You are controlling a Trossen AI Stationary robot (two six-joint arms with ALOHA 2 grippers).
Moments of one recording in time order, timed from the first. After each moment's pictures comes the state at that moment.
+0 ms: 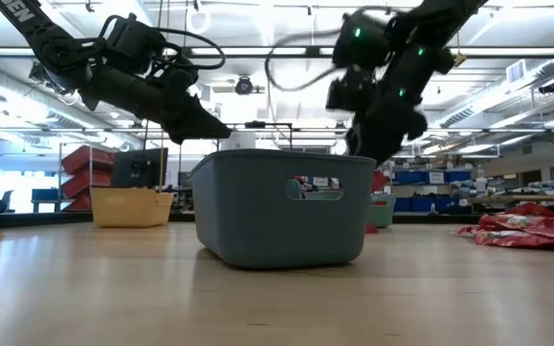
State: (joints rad) left arm 0.44 1.23 0.45 0.49 0.16 0.03; right arm -0.15 1.62 0.96 -0.38 -0.02 -0.13
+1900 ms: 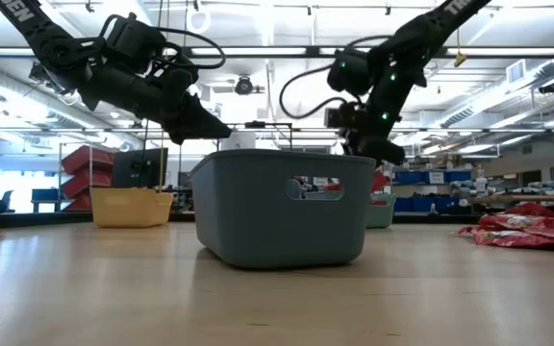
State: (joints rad) left arm 0.43 1.23 0.45 0.49 0.16 0.02; right arm -0.42 1.67 1.06 -0.44 0.08 -0.56
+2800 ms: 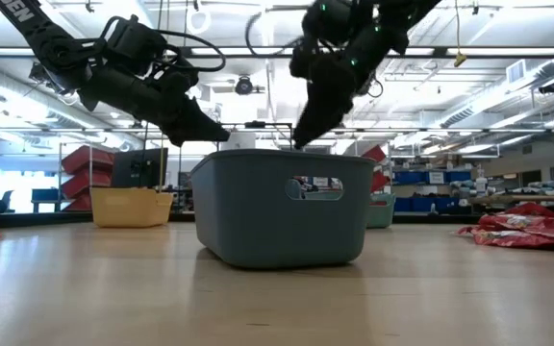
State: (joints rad) left arm 0.43 1.23 0.45 0.46 0.18 0.05; right arm -0.22 1.70 1.26 -0.44 -0.08 -0.09
